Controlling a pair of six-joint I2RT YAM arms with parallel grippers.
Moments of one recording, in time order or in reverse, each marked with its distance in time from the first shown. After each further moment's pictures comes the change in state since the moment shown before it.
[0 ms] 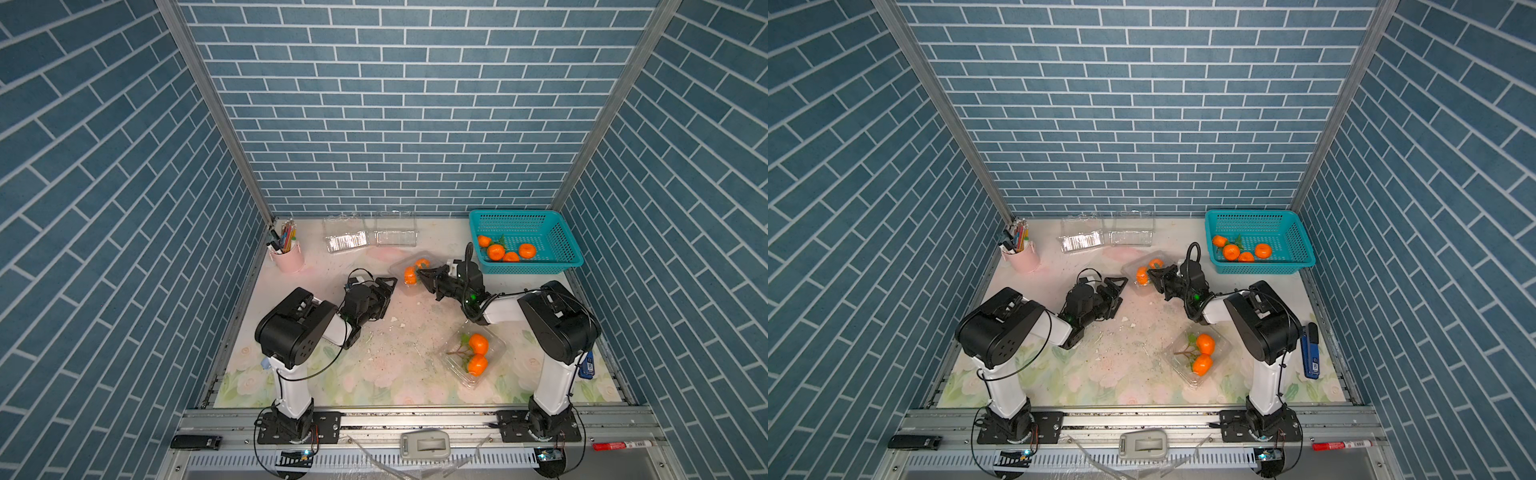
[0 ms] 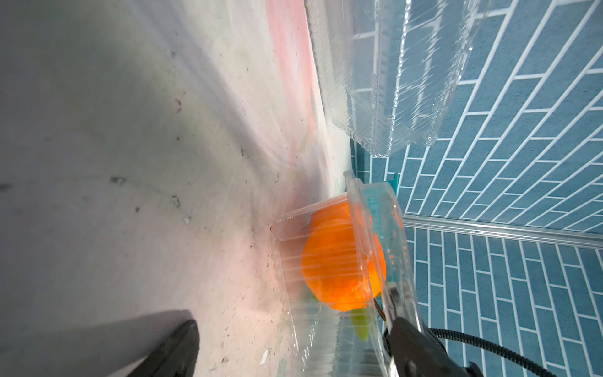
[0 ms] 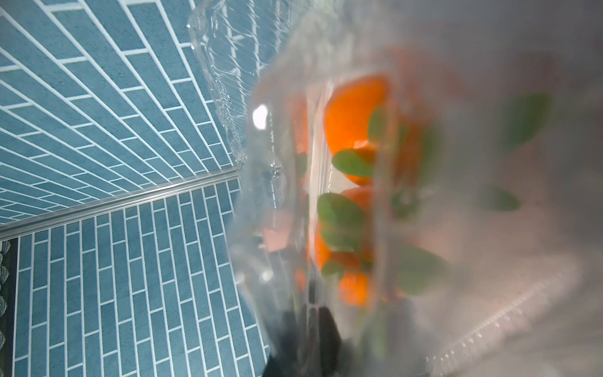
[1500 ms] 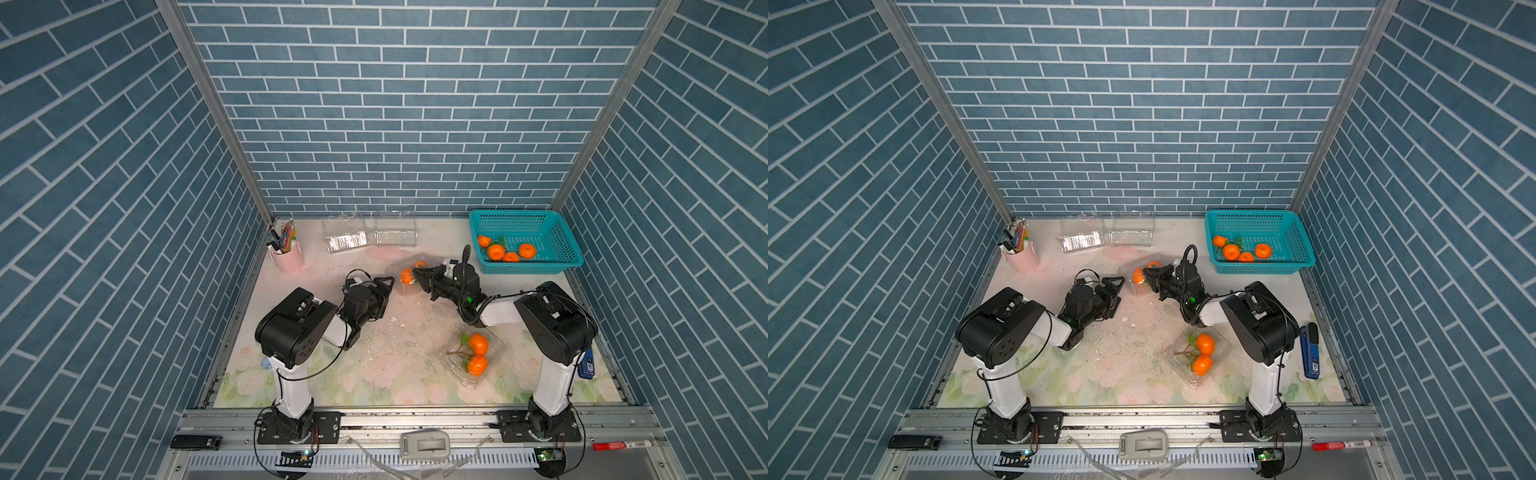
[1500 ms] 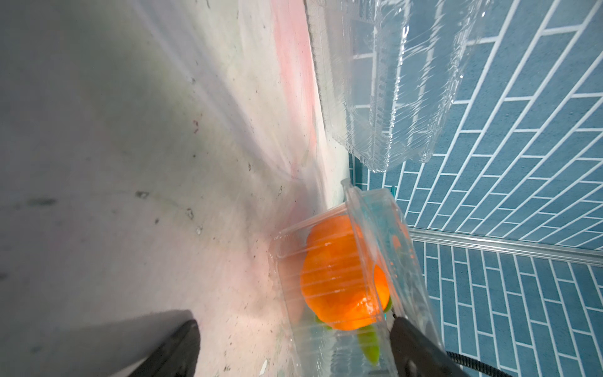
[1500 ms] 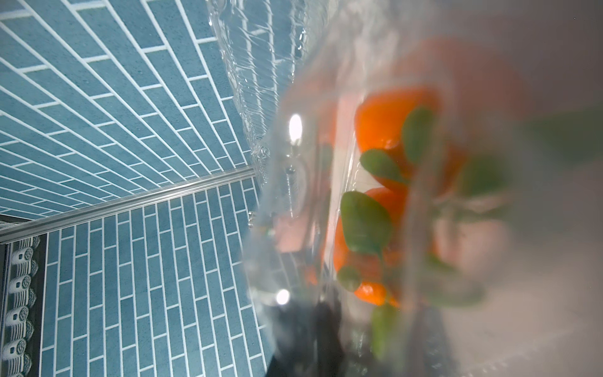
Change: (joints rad) left arm -0.001 0.000 -0.011 0.015 -0.038 -0.023; right arm 0.045 0.006 0.001 0.066 0.046 0.055
